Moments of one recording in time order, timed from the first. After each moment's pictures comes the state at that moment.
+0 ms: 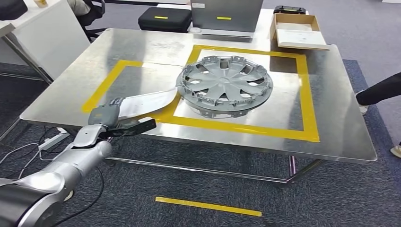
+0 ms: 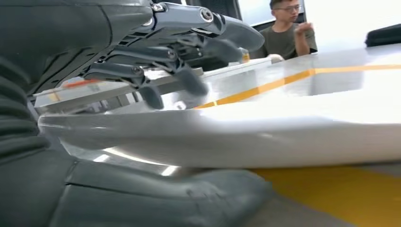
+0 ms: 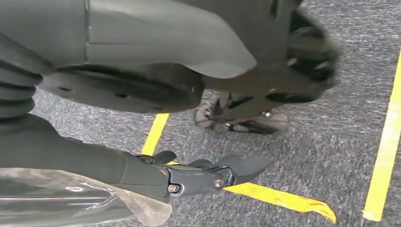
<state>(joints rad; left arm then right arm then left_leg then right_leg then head) -0.74 -0.01 -0.30 -0.38 -1.25 0.45 -0.04 -0.03 0.06 0.53 -0.15 -0.37 -0.13 -0.12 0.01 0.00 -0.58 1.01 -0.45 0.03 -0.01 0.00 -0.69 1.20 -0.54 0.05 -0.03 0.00</state>
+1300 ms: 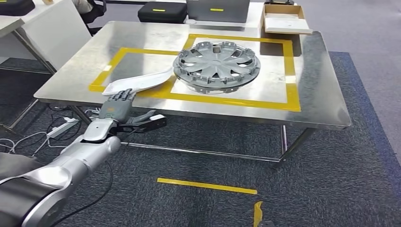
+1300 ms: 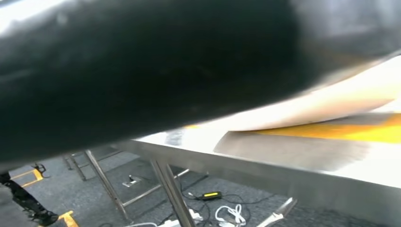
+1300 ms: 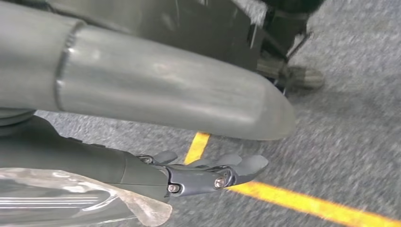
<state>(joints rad) -0.79 -0.03 -0.37 -0.37 -1.29 0.42 -0.02 -0.04 0.06 0.55 -0.15 -0.37 -0.09 -0.09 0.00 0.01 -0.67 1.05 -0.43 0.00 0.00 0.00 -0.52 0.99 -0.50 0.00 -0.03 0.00</state>
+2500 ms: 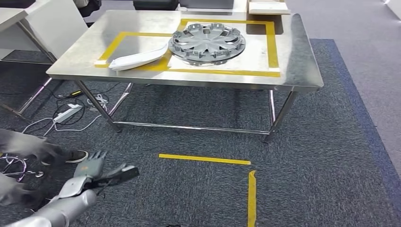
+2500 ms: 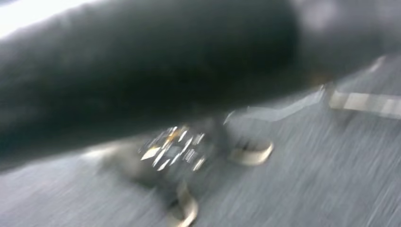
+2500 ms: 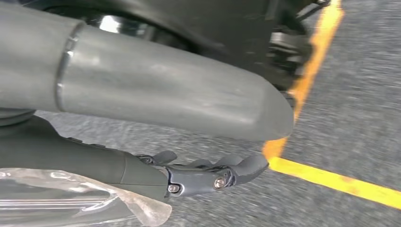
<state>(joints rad) -0.37 0.07 -0.29 -0.34 -1.11 0.47 -0.04 -0.04 0.06 0.59 -0.15 -0.29 -0.18 -0.09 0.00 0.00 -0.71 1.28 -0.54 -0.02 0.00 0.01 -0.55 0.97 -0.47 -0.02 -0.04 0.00</state>
